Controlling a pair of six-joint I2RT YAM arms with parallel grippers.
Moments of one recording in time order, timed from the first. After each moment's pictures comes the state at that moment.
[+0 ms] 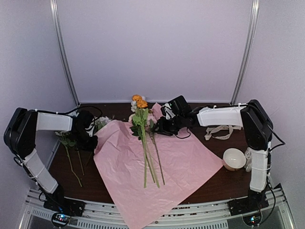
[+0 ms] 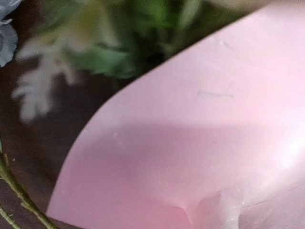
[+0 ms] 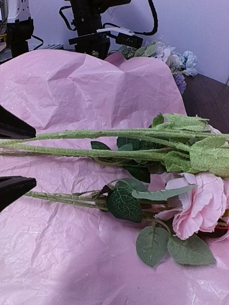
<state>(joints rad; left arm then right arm) -0.26 1.67 0.92 -0.53 -0.02 -0.27 0.70 2.03 1.47 -0.18 -0.33 0.70</state>
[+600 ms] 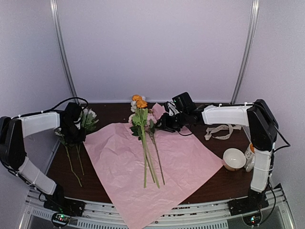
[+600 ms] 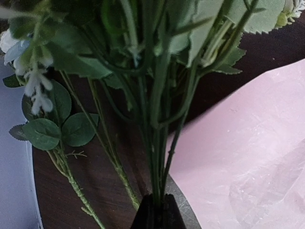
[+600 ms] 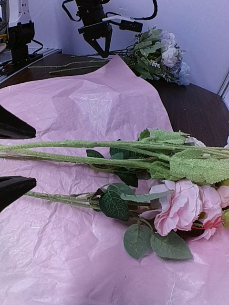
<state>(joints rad) -0.17 1.49 0.95 -0.65 -0.18 -0.28 0.68 1.97 1.44 -0.16 -0.33 0.68</state>
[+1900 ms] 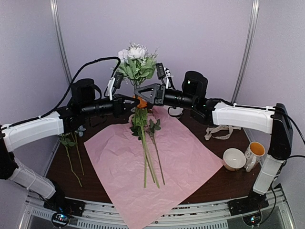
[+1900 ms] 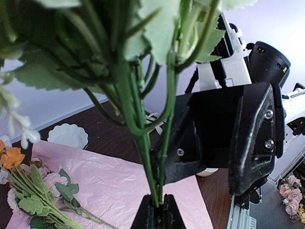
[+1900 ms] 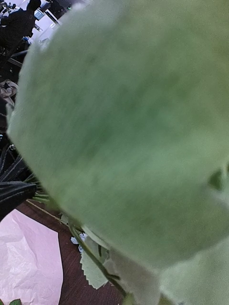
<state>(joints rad) -0.68 1.35 1.05 0.19 0.48 -0.28 0.81 1.76 1.41 0.50 -0.57 0.76</state>
